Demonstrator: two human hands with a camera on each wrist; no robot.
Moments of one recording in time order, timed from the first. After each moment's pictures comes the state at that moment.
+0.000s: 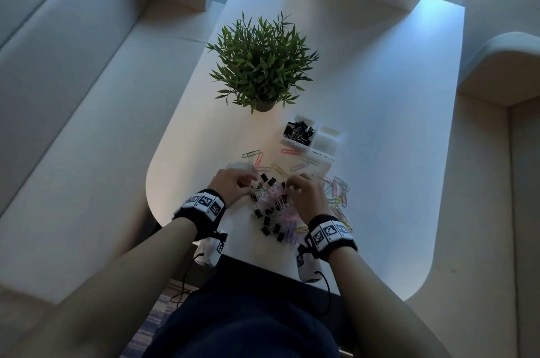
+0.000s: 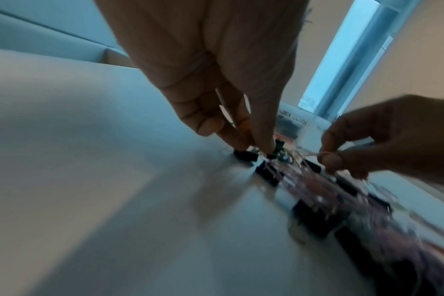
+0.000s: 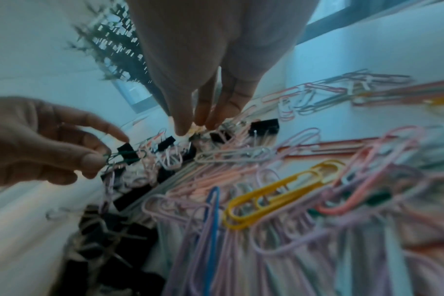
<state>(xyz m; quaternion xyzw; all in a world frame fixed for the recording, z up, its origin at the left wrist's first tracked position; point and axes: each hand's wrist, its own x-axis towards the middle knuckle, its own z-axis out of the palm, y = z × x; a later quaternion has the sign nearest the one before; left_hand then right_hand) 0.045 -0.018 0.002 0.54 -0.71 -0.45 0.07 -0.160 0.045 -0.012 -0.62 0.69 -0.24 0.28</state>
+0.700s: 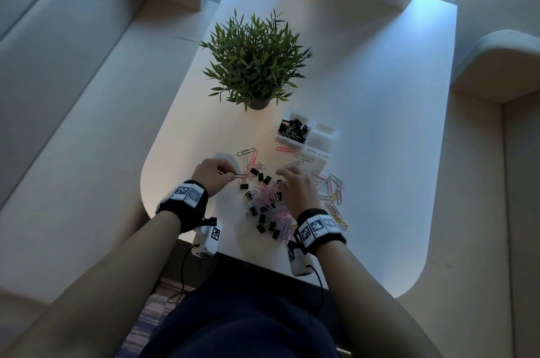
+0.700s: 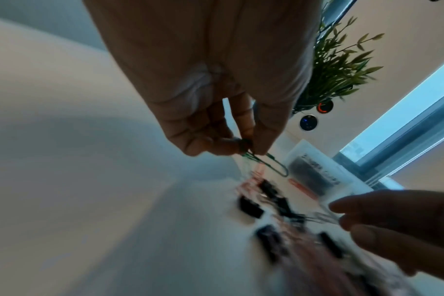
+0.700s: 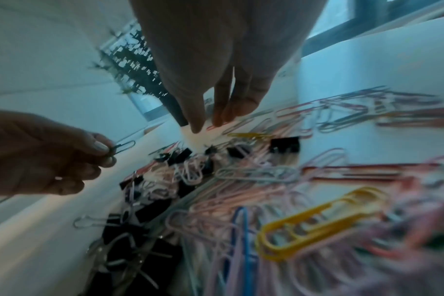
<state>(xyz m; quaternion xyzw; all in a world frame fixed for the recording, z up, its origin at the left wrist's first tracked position) 0.061 -0.033 0.006 0.63 -0.61 -0.46 0.10 -0.150 0.040 -0.010 -0.65 0.69 -0.21 0.23</state>
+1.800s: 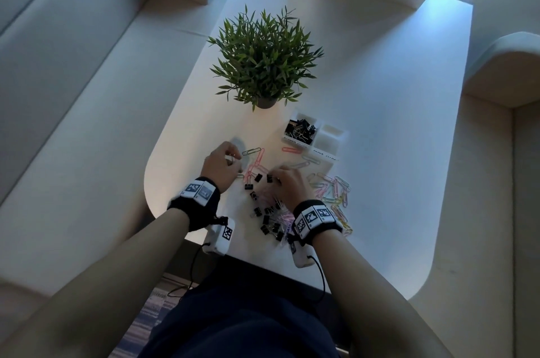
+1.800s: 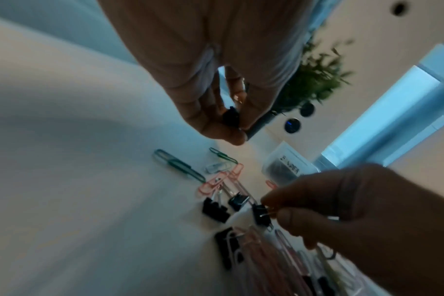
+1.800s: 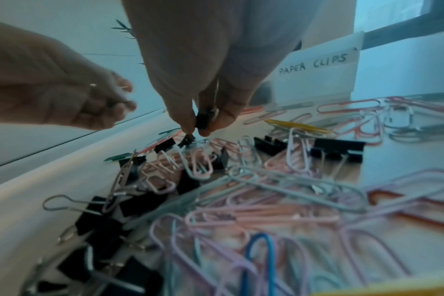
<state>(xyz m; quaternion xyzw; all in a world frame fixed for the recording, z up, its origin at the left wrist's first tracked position) 0.047 -0.038 0.009 0.64 -0.58 -0.45 0.22 -0.130 0.014 -0.011 -0.70 0.63 -0.17 0.30</state>
